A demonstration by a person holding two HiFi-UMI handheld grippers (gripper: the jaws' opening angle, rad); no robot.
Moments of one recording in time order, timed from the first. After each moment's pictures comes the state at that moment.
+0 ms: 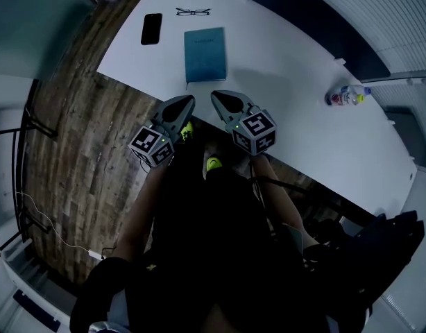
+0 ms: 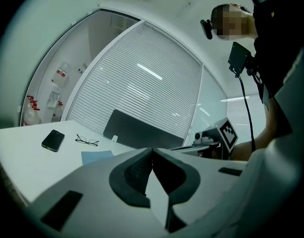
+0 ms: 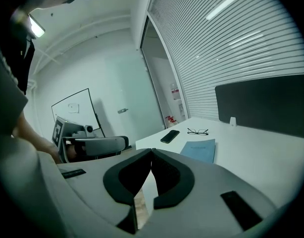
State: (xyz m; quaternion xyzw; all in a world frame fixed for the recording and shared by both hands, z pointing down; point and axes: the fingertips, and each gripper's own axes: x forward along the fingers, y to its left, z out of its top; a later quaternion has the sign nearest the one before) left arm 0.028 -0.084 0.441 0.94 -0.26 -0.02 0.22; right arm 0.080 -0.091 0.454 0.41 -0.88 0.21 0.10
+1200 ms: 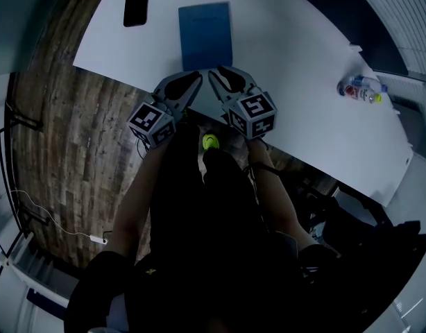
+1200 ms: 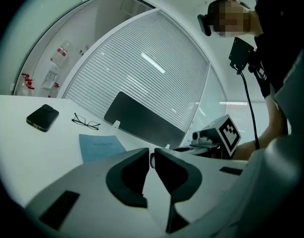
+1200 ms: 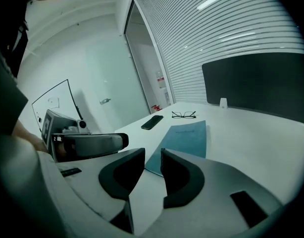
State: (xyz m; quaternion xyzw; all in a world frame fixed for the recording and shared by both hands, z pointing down) left arm 0.048 -0.147 0.521 0.94 -0.21 0.01 0.28; right arm 0.085 -0.156 0.547 0.47 -0.83 0.26 0.15
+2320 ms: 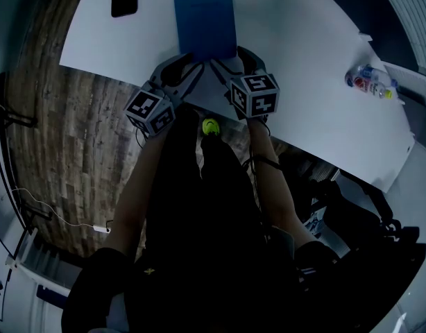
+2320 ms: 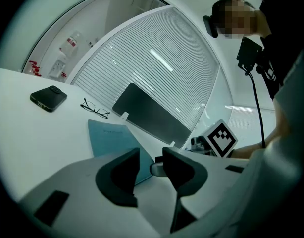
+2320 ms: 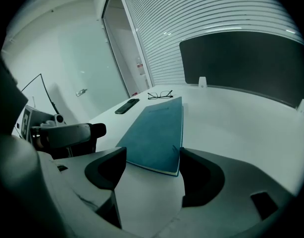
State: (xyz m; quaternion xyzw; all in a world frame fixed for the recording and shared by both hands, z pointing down) left arm 0.048 -0.171 0.571 0.92 -0.22 0.01 0.32; right arm 0.124 -0.175 0.621 0.54 -0.75 0.33 0.21
